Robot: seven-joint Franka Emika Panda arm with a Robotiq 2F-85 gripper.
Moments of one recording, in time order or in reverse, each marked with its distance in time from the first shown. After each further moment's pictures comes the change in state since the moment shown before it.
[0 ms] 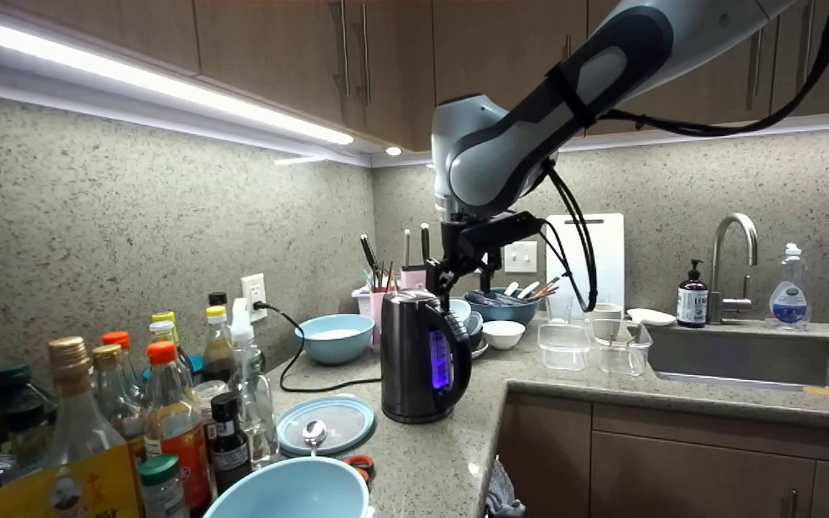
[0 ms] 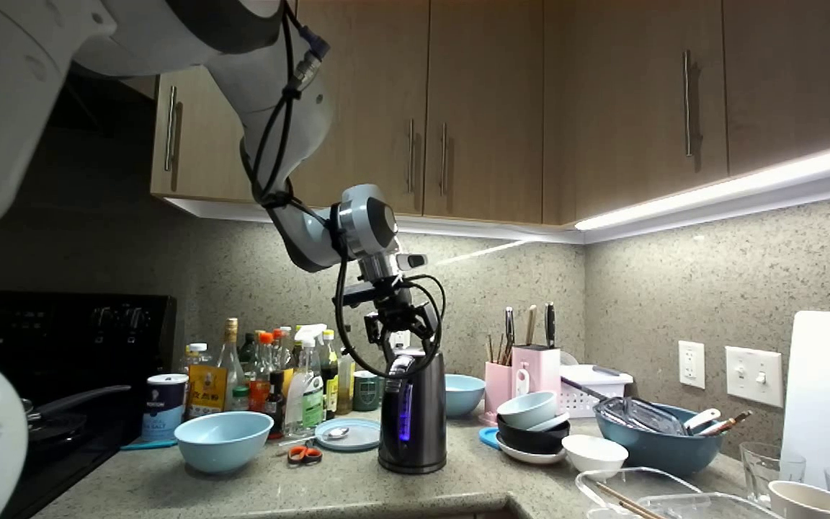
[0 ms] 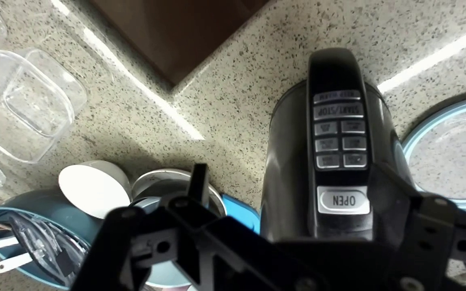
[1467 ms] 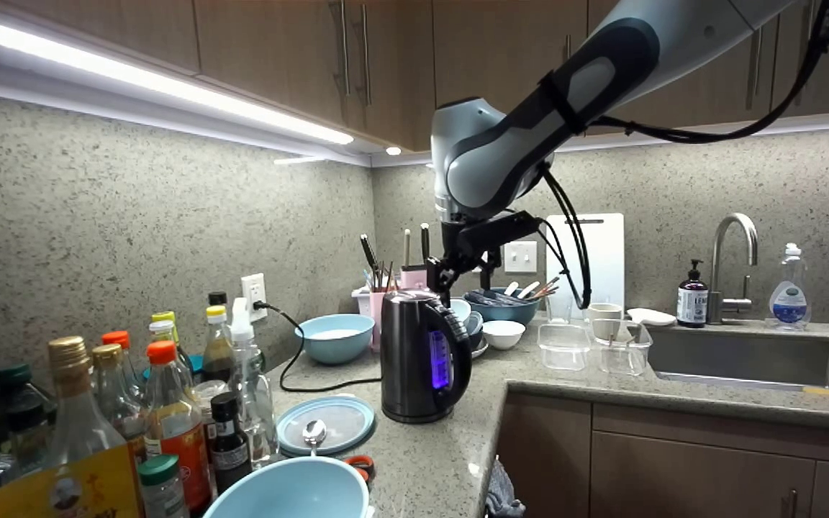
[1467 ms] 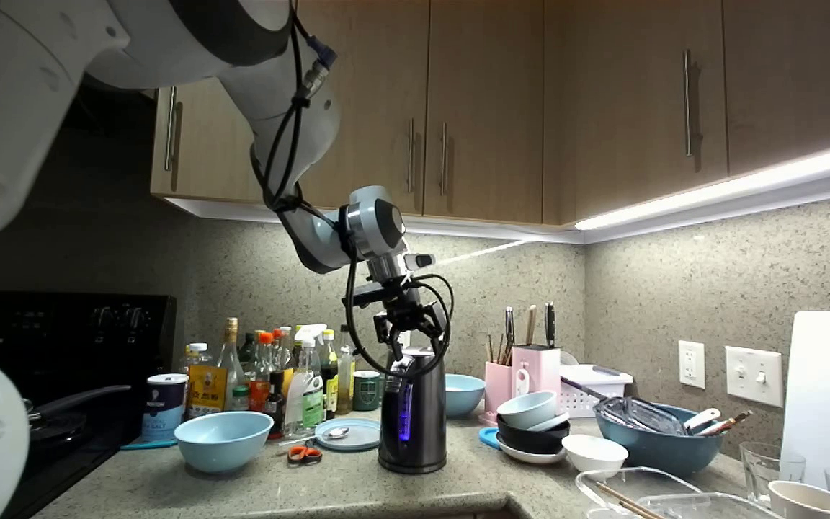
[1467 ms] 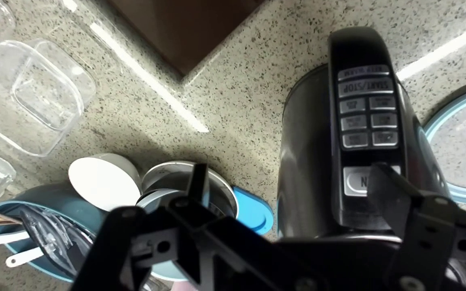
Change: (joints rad) arm 0.005 0.037 -0.026 0.050 -0.006 -0.004 0.000
